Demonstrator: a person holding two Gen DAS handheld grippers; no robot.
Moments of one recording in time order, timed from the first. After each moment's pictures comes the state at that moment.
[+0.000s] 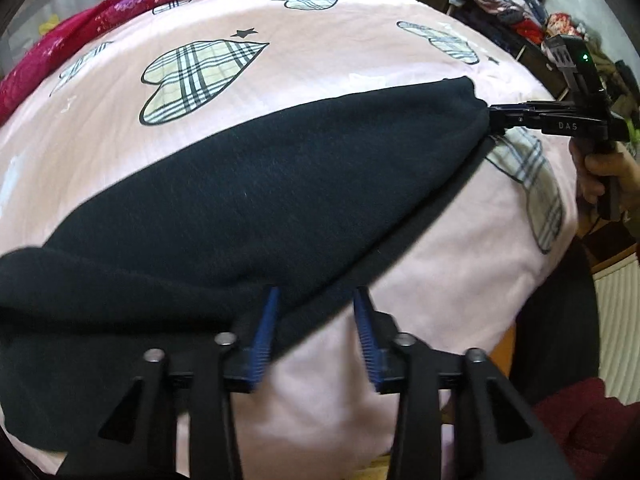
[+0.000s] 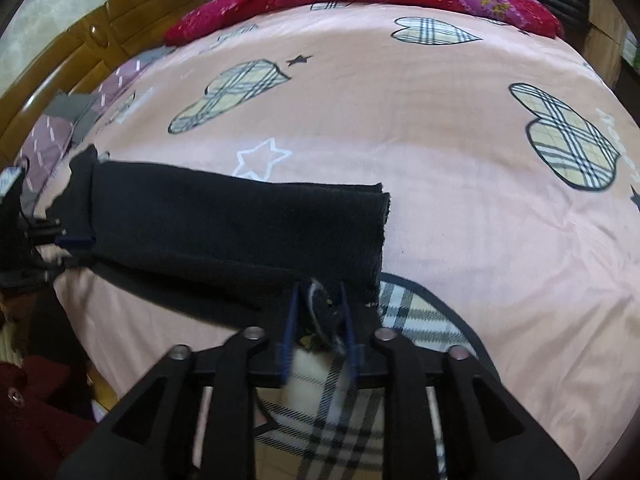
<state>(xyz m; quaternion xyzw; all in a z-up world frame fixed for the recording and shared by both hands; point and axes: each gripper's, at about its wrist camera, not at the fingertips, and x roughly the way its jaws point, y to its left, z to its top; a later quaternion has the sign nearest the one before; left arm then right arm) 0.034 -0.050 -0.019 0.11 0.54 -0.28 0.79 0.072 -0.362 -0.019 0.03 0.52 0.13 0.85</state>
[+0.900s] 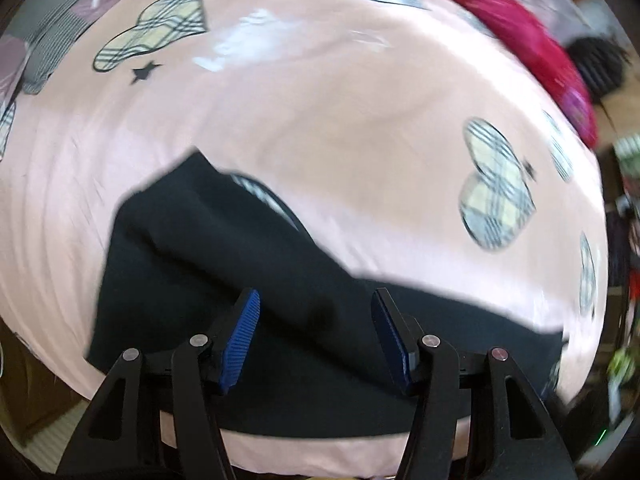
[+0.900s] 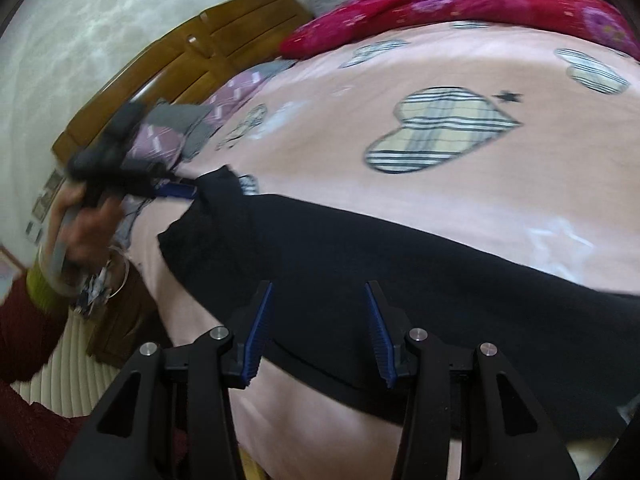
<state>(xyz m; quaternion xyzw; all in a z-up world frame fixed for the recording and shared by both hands) 0.198 0.197 0.036 -0.17 0.65 0.04 0.74 0.101 -0.156 0.001 0.10 0.47 0.32 0.82</state>
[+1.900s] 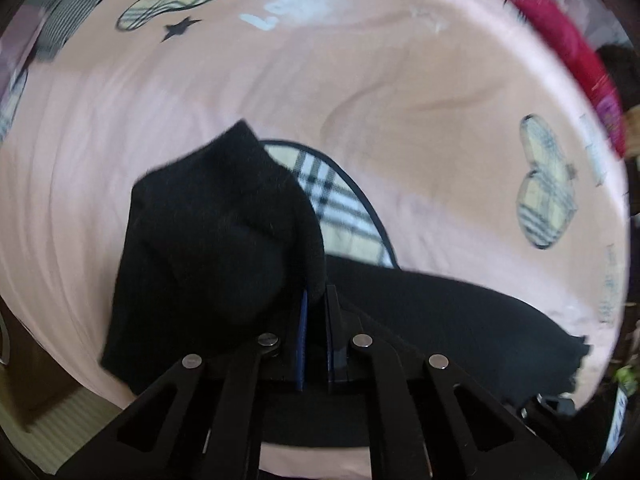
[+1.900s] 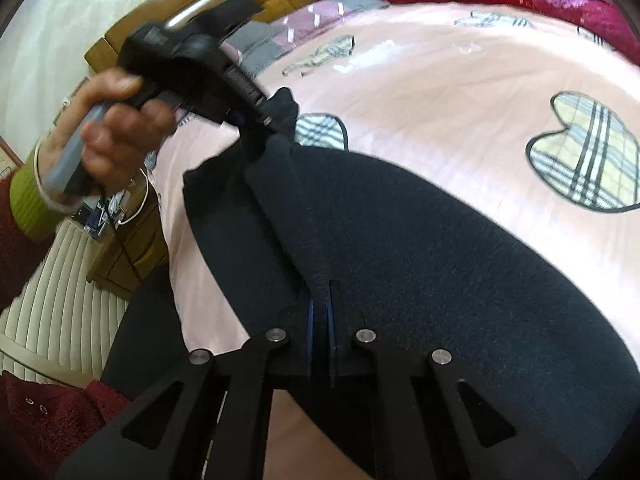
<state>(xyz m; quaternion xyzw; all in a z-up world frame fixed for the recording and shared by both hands) 0.162 0.245 0.005 -0.18 0.65 0.06 0.73 0.122 -0.034 -0.033 -0.01 0.50 0.43 0.76</state>
